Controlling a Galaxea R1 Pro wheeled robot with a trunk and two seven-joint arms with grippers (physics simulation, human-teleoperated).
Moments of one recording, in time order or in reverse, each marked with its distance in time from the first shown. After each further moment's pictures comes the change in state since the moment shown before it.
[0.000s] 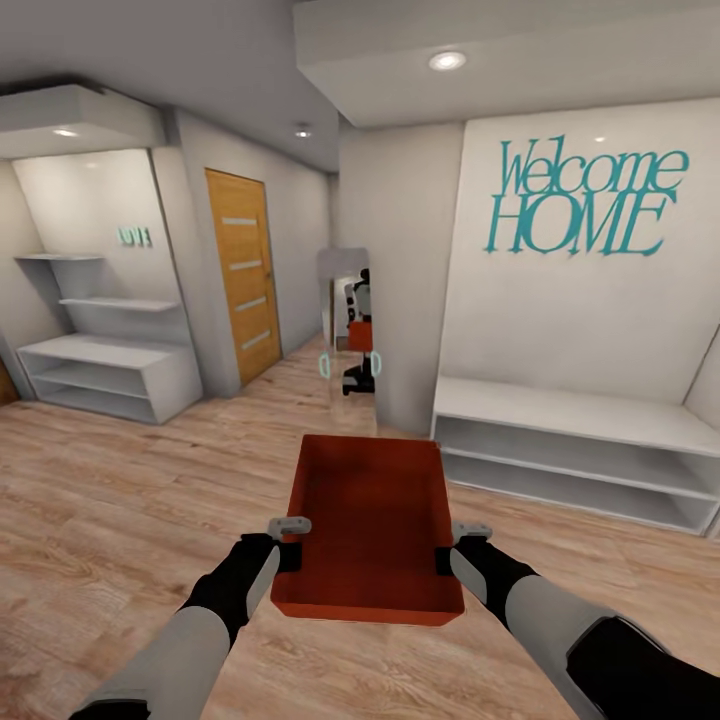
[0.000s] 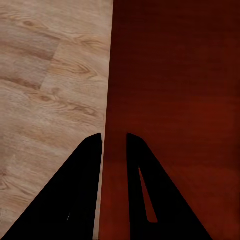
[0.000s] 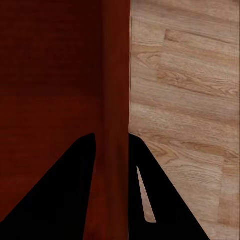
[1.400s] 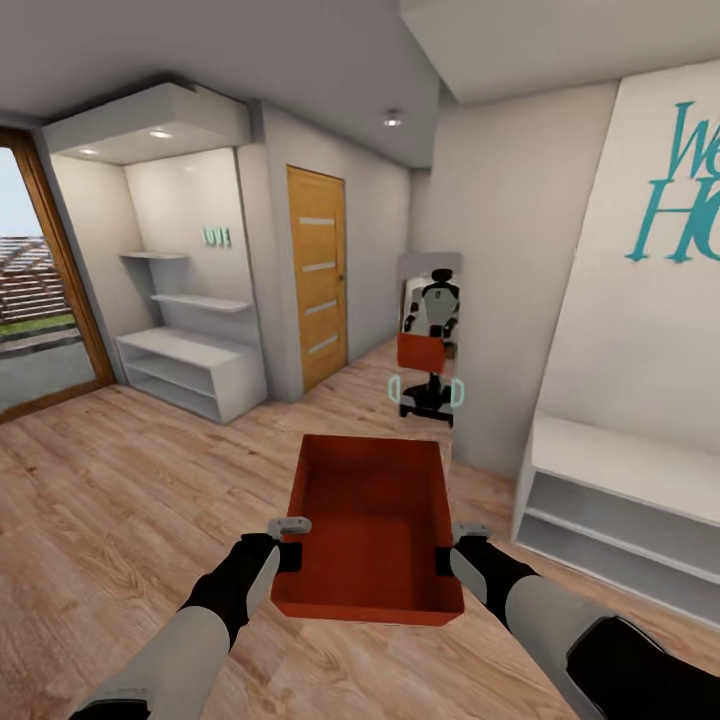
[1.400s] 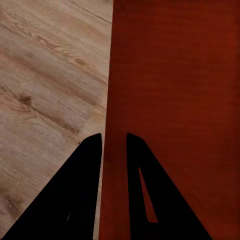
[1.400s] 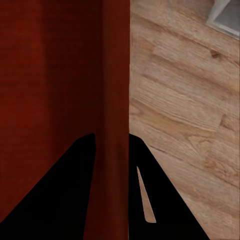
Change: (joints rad) left arm 0.000 0.000 0.000 0.000 0.000 0.000 0.000; right arm 0.000 0.000 0.001 0.000 -0.001 0.000 0.000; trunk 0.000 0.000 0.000
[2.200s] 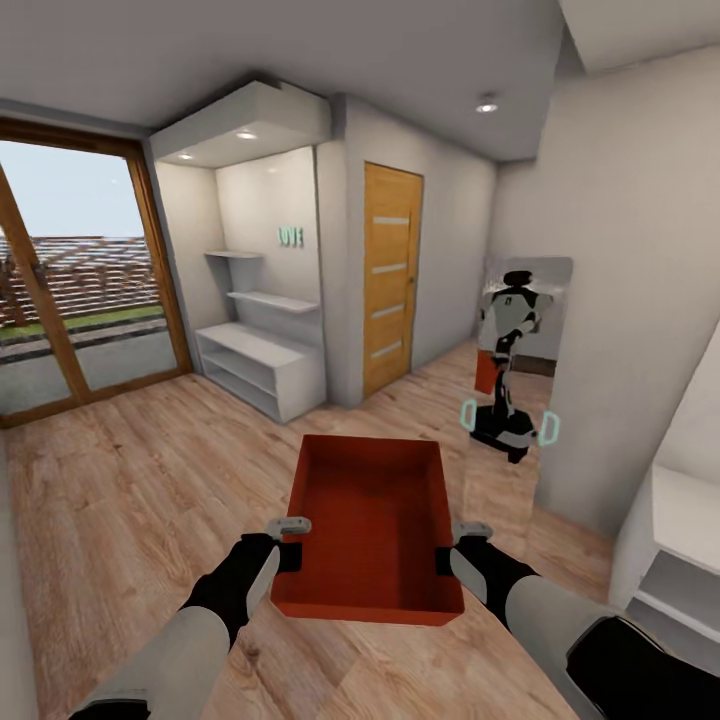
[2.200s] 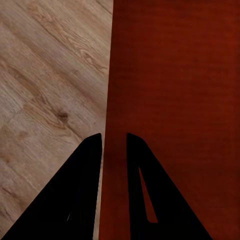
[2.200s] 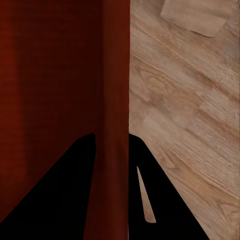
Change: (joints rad) left arm 0.000 0.000 0.000 0.000 0.000 0.000 0.000; right arm 0.000 0.000 0.000 0.000 0.000 0.000 0.000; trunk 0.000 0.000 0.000
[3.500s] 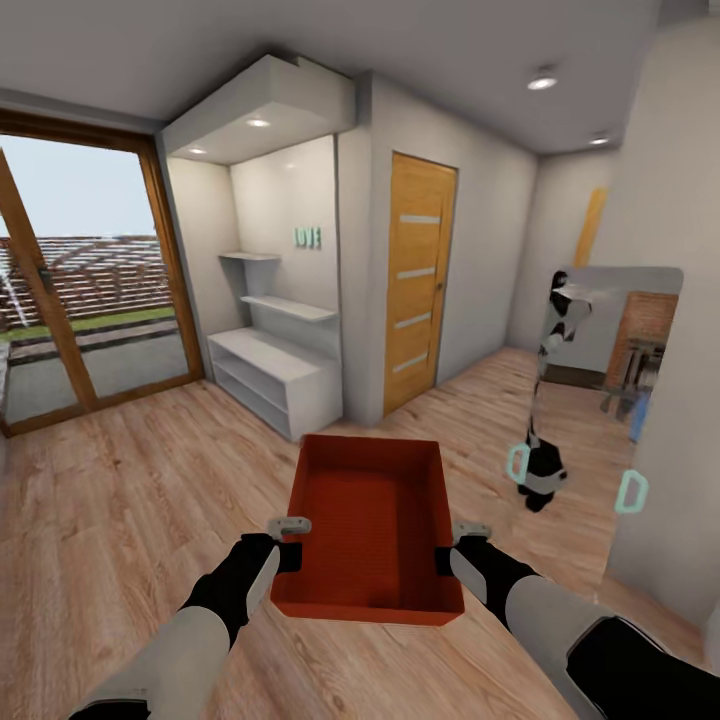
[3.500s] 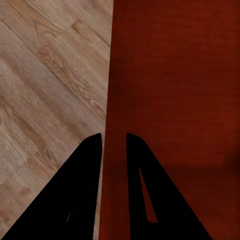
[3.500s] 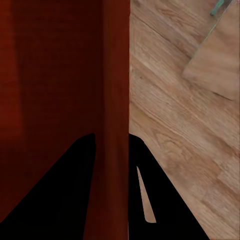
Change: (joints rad) left arm 0.000 0.000 0.000 0.000 0.000 0.000 0.000; right arm 0.000 0.000 0.000 0.000 0.000 0.000 -0.001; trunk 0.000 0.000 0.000
